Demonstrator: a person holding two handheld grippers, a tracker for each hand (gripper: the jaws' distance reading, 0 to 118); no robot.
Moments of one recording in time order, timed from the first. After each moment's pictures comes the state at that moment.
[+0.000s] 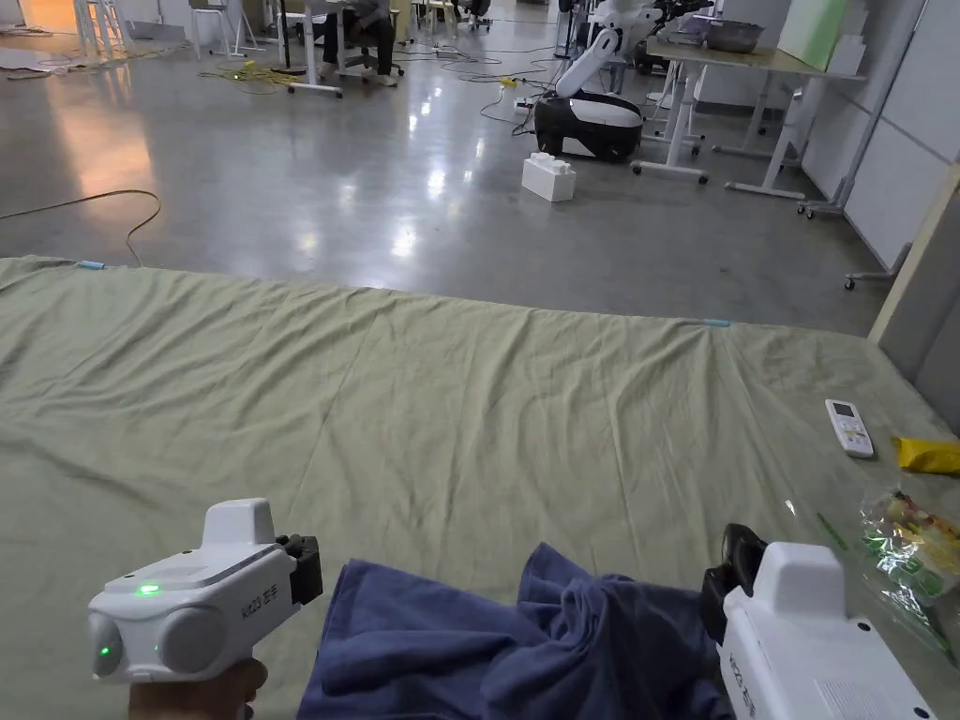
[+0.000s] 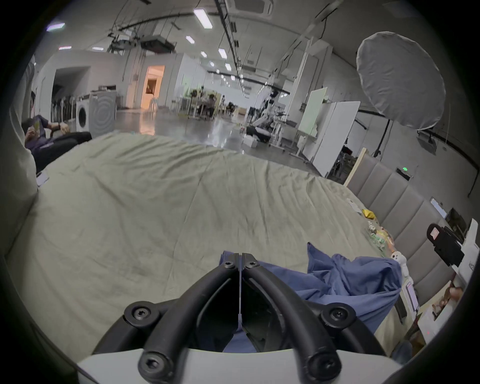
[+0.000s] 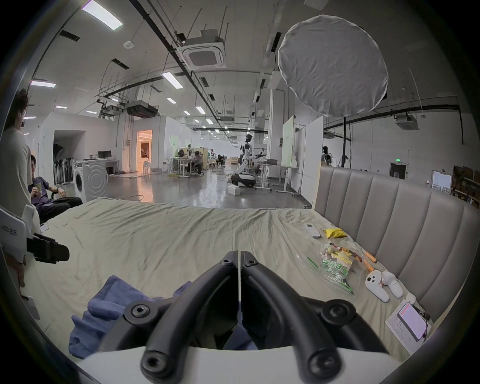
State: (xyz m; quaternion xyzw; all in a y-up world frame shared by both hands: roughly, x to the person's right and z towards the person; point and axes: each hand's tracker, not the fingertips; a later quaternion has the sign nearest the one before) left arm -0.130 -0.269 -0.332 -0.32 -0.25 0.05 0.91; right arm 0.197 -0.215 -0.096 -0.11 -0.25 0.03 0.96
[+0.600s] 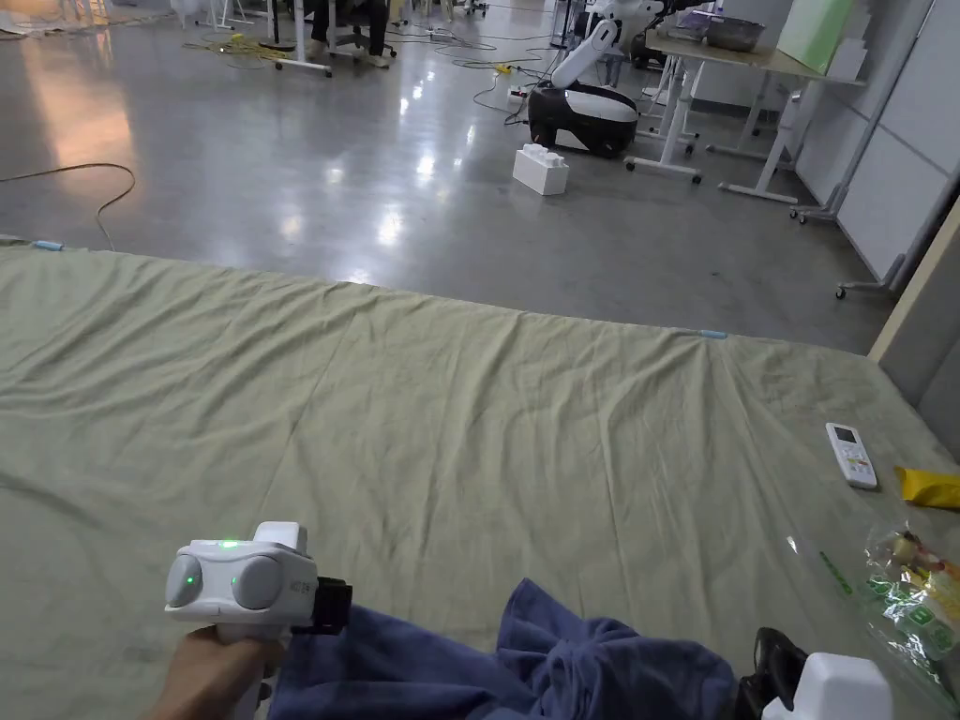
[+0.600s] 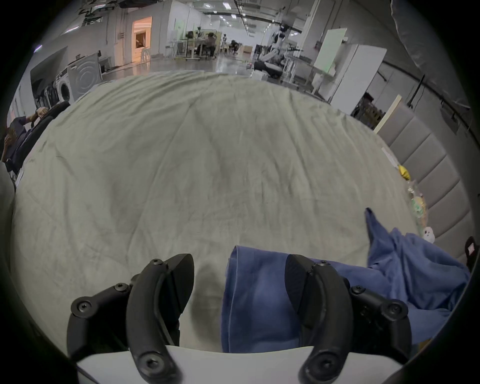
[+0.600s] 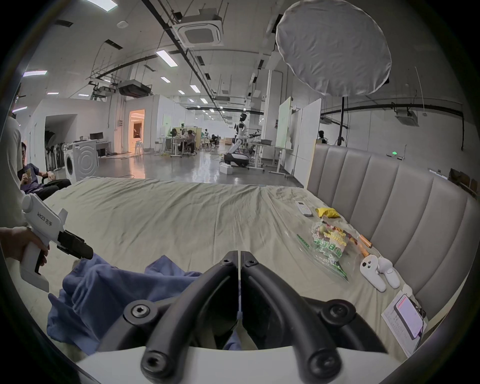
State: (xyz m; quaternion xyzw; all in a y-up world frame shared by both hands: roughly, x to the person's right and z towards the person) left arm -0.047 -0.362 -0.447 -0.49 -0.23 -0.04 0.84; right arm 0.239 -0.257 -0.104 -0.18 -0.27 0.02 0.95
